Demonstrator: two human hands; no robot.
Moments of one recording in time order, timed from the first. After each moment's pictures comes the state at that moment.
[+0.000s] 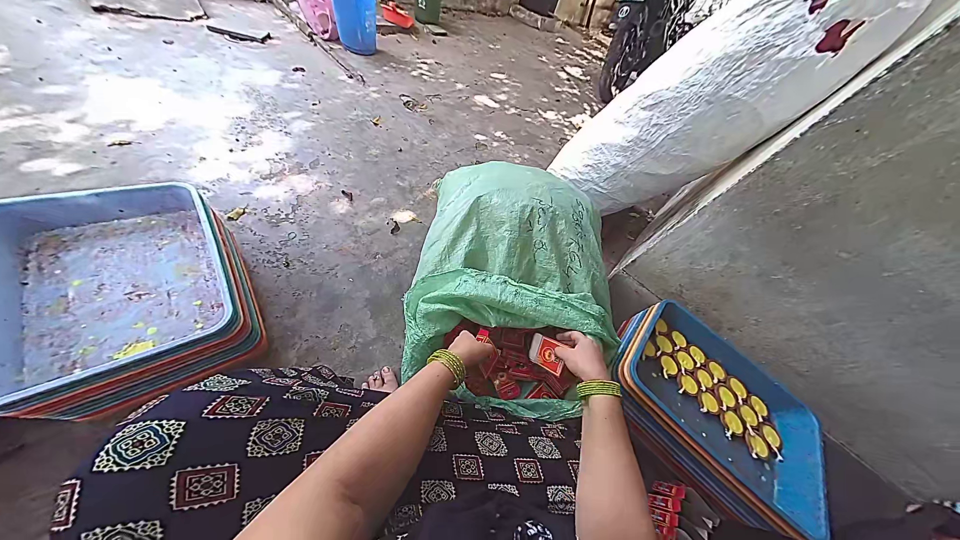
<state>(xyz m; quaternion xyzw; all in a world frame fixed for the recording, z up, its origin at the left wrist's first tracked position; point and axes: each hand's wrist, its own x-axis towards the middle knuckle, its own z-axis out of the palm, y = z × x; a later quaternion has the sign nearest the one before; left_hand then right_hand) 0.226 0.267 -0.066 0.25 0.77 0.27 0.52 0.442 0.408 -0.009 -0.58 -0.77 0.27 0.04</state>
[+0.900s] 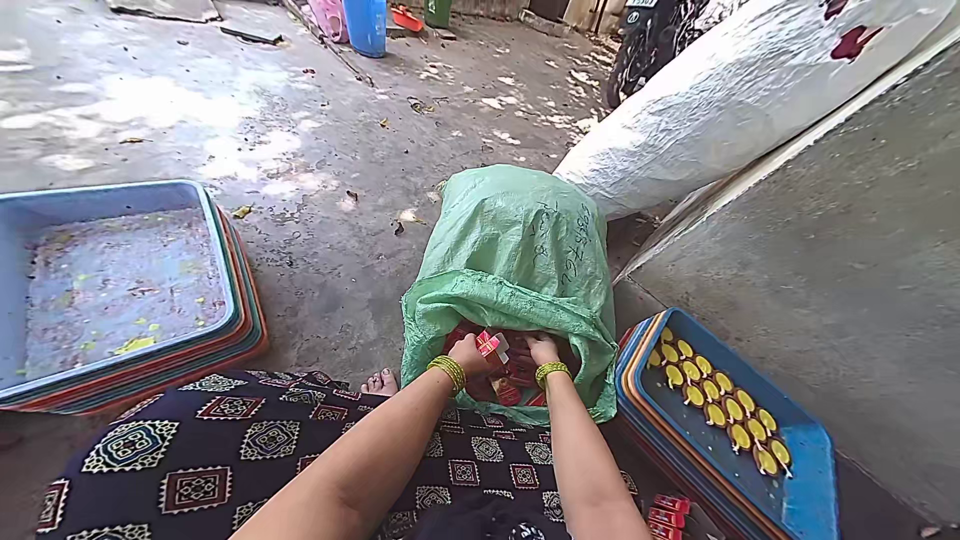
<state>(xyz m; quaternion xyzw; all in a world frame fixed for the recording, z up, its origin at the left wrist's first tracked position) 0.227 0.268 -0.077 0.34 0.78 0.23 0.48 0.376 0.430 -0.112 -0.62 -0.63 0.46 0.12</state>
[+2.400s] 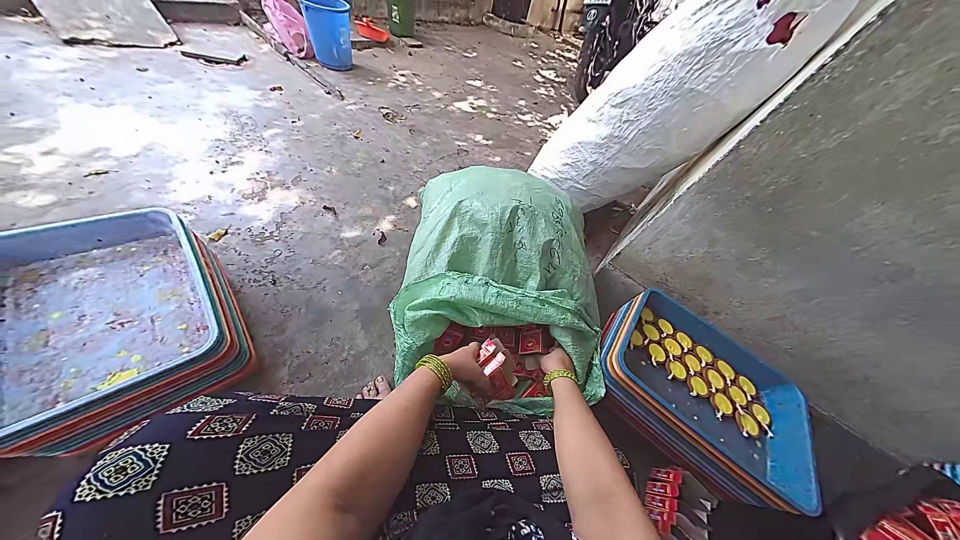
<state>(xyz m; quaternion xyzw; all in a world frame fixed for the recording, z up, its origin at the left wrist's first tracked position) 0.232 0.262 -0.072 0.46 0.66 0.21 0.56 0.437 0.418 -0.093 -0.70 -0.68 0.21 -0.05</state>
